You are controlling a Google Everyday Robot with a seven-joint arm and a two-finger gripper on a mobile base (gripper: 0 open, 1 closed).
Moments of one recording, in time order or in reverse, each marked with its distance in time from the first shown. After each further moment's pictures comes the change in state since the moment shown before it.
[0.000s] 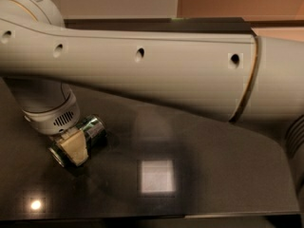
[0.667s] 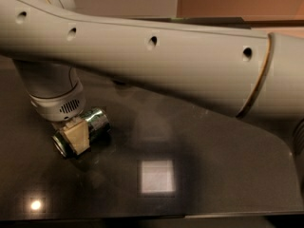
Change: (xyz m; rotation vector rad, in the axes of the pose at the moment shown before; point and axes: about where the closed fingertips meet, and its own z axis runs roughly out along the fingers) arm 0.016 -0.008 -0.015 0.031 -0.029 0.044
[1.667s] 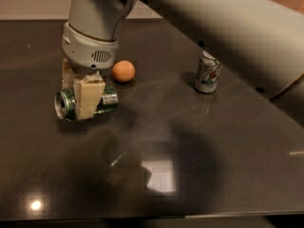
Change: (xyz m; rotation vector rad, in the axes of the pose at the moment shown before) arm 0.033 -0.008 -0.078 0.069 -0.361 0.163
